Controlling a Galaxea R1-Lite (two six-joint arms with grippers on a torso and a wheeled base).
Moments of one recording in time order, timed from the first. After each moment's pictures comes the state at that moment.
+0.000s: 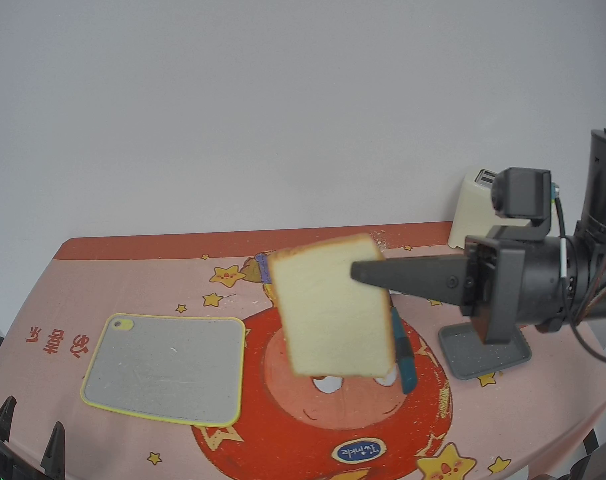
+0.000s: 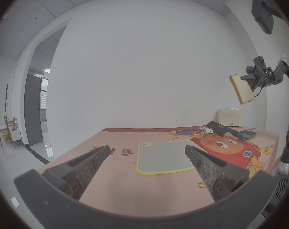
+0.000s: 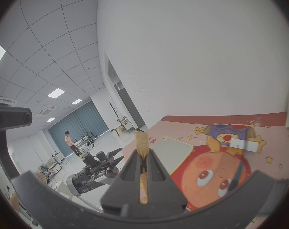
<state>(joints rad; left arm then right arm) -0.01 0.02 -0.02 0.00 0.01 -0.01 0.83 1.48 -0.88 -0.45 0.42 0.48</state>
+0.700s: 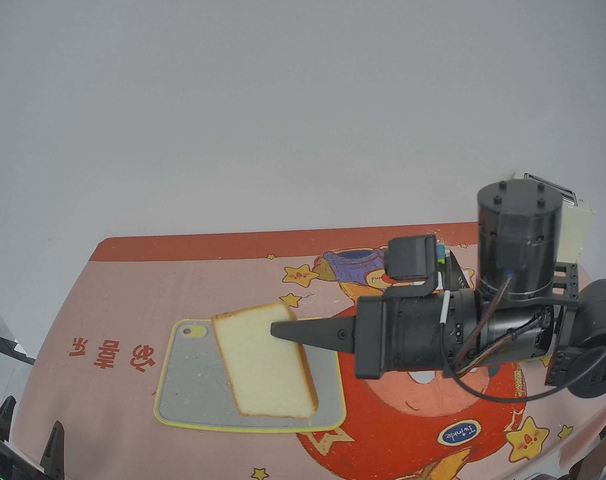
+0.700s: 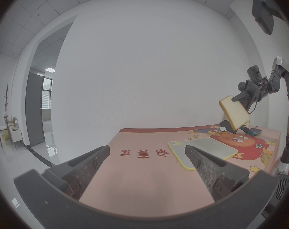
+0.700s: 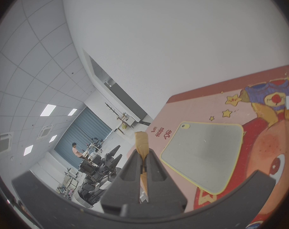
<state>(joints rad) -0.01 0.02 -0.02 0.00 0.01 -0.01 0.90 1.70 -0.89 -0.51 0.35 0.71</state>
